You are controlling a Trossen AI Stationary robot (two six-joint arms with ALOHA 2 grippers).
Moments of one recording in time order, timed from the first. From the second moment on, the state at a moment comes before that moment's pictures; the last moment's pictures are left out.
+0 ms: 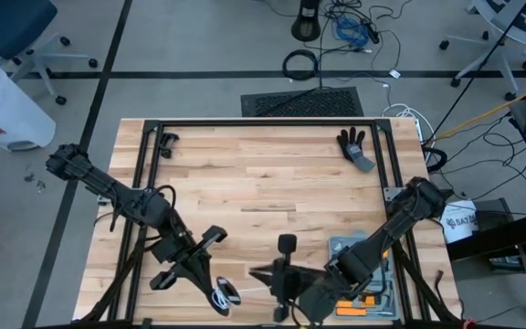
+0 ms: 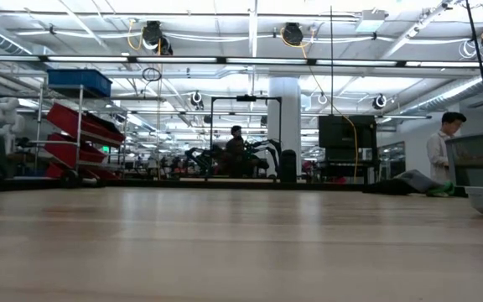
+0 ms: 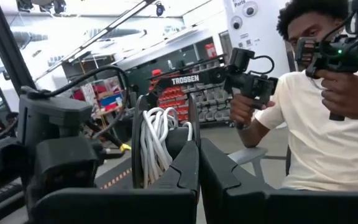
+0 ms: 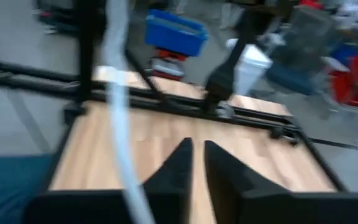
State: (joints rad) left arm -0.50 1.28 1.02 0.46 0.46 0.24; right arm 0.67 1.90 1.79 -0.34 0.83 0.08
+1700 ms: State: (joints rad) left arm -0.44 1.27 1.02 0.37 0.33 0.16; right arm 0.68 2.07 1.79 -0.48 0.99 0.31
